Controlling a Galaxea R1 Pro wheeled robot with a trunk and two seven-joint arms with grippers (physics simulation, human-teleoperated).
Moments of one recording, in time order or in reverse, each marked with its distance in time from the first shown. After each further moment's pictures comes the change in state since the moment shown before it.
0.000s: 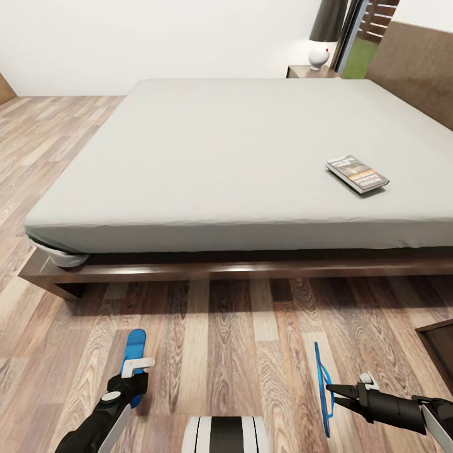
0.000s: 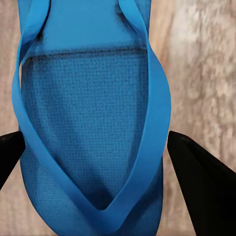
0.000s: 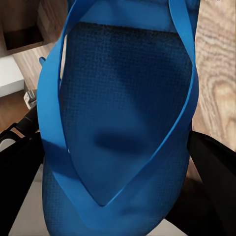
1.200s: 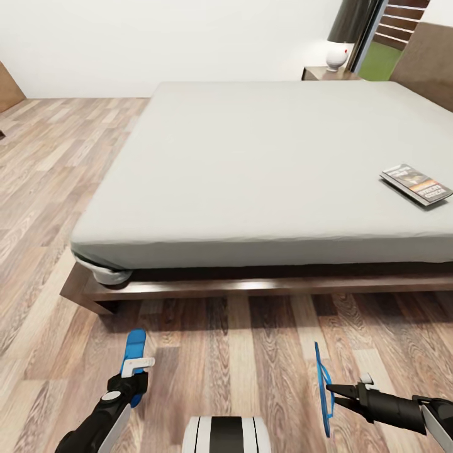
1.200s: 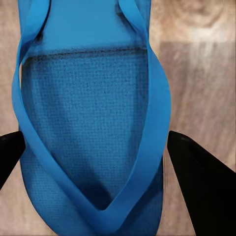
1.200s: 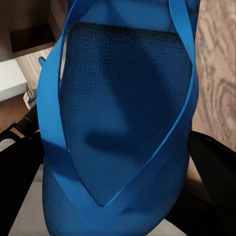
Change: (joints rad) left arm 0.000 0.000 0.000 -0.001 0.000 -0.002 0.001; right arm 0.000 0.000 0.000 0.000 0.000 0.000 0.000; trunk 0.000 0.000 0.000
